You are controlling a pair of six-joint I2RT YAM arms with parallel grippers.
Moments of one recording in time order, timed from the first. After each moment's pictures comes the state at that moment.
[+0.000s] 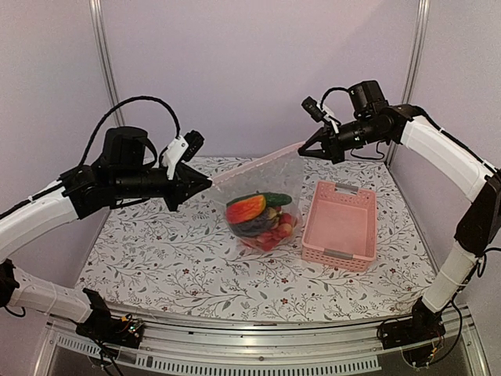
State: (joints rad) left arm -0.75 1.15 1.09 -0.36 0.19 0.16; right arm 0.46 1.69 1.75 -0.76 -0.74 -0.42
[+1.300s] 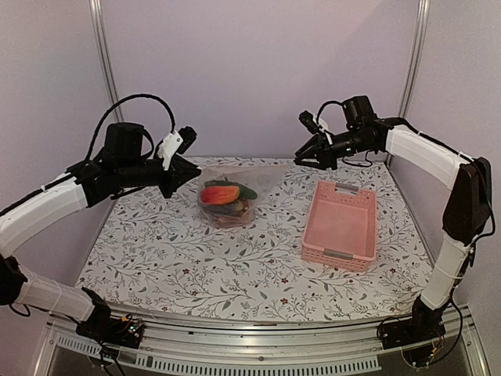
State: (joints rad) left arm -0.55 1.24 1.11 -0.27 0.26 0.33; right arm 0.40 1.82 1.73 -0.58 -0.82 -0.55
